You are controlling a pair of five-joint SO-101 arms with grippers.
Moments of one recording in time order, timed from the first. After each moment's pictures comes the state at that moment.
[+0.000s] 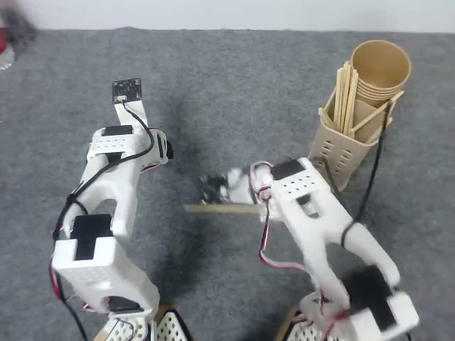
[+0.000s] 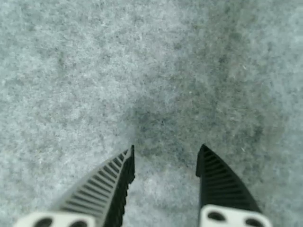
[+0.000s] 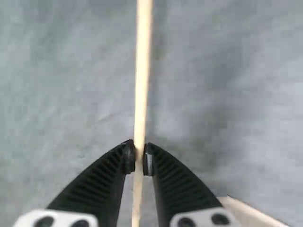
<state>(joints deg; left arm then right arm) -10.5 13.1 23.3 51.1 11.2 -29.2 -10.9 36.1 59.2 68.3</state>
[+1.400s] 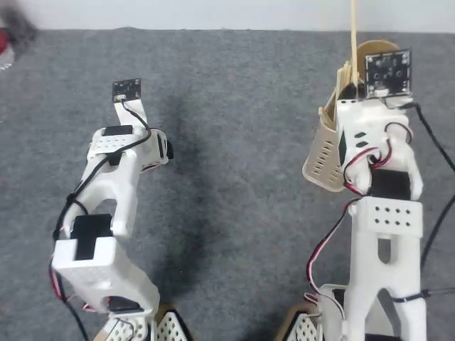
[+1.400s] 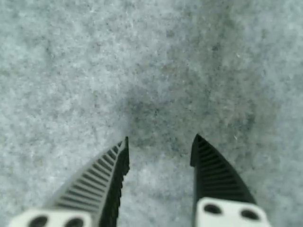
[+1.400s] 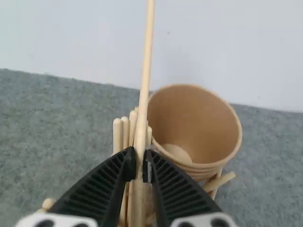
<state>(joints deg) -10.5 13.1 23.3 51.1 11.3 1.8 -36.0 35.6 30.0 10.3</state>
